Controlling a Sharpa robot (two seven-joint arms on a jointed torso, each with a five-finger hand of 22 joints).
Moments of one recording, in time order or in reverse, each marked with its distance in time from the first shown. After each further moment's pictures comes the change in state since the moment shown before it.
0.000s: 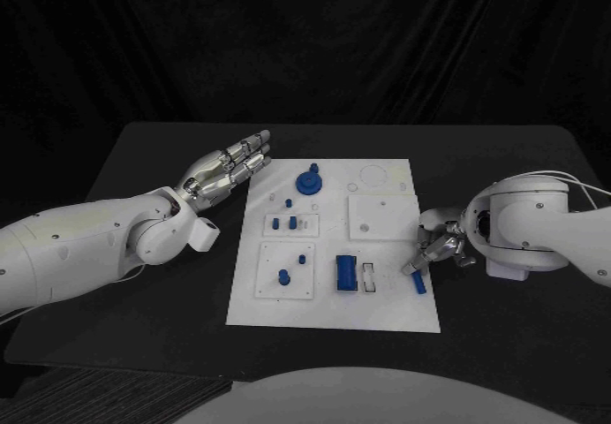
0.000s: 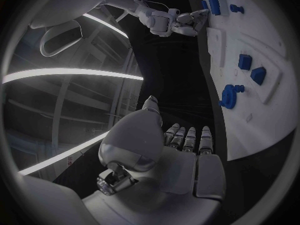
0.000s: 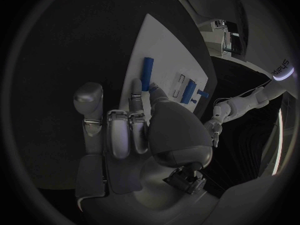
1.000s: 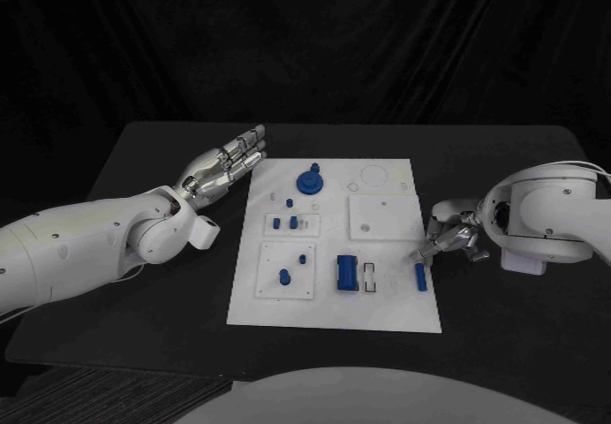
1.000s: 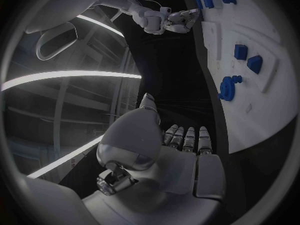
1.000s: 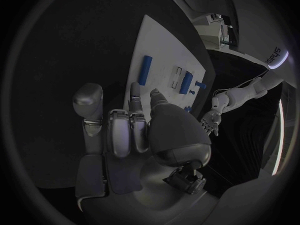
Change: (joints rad) left arm 0.001 -0.004 0.000 -0.001 0.002 -0.055 -0.001; left_hand -0.036 -0.036 -0.019 -0.003 -0.115 -0.027 -0.034 0.000 -0.003 0.000 -0.041 0.000 -0.001 -0.001 -0.047 0.000 0.000 0.000 0.000 -0.061 0.000 0.000; right arm 0.050 -0.049 -0.008 0.011 0.072 0.000 0.001; right_hand -0.073 0.033 -0.060 0.107 -0.071 -0.011 -0.006 0.006 -0.085 0.004 -0.004 0.000 0.000 0.000 0.000 0.005 0.000 0.000 0.000 0.000 0.031 -0.001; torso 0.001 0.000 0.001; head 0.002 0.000
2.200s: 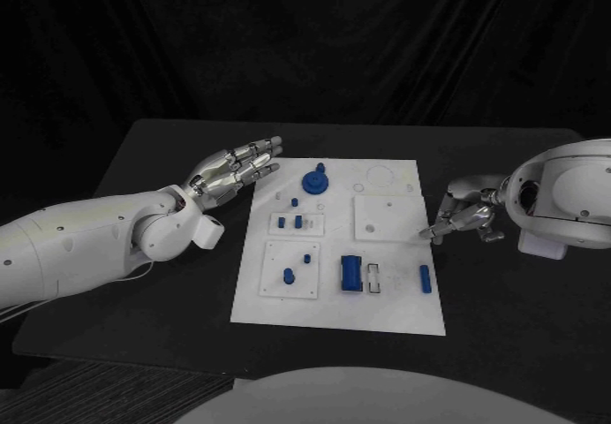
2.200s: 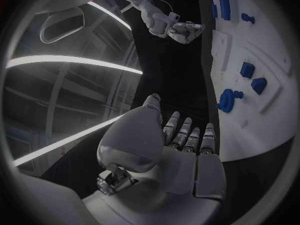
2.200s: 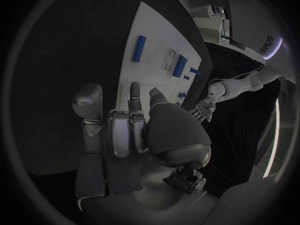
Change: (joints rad) left arm 0.002 -0.008 0.000 0.016 0.081 0.091 -0.048; left_hand 0.061 -0.041 0.098 0.004 0.141 0.227 -0.004 0.031 0.021 0.102 0.130 0.245 0.035 0.000 0.096 0.000 0.002 0.037 0.019 0.129 0.010 0.083; right arm 0.085 -0.033 0.000 0.015 0.016 -0.035 0.029; right_hand 0.019 0.013 -0.024 0.038 0.051 -0.015 -0.008 0.044 0.066 0.000 0.000 0.000 0.000 0.000 0.000 -0.001 0.000 0.000 -0.007 0.000 0.008 0.000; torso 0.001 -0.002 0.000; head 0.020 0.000
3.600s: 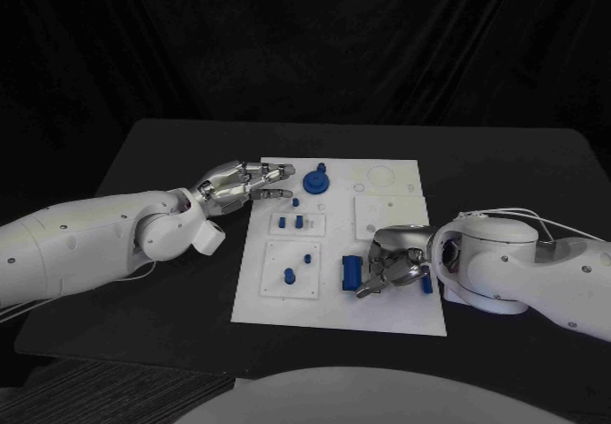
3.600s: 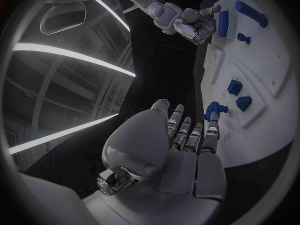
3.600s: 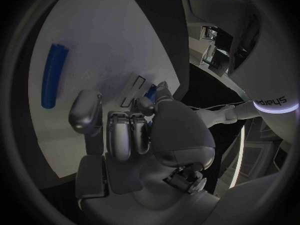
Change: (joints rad) left arm 0.000 0.006 0.000 0.001 0.014 0.109 -0.137; left_hand 0.167 0.071 0.113 -0.027 0.188 0.249 0.144 0.094 0.027 0.015 0.037 0.080 0.008 0.099 0.085 0.066 0.023 0.011 0.191 0.130 0.095 0.355; right arm -0.230 0.162 0.000 0.050 -0.289 -0.178 0.236; right_hand 0.066 -0.104 0.001 -0.034 -0.217 -0.021 -0.053 1.006 0.847 -0.002 -0.041 0.000 0.000 0.000 -0.032 0.050 -0.001 -0.016 0.011 -0.028 0.188 0.000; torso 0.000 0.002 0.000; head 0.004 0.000
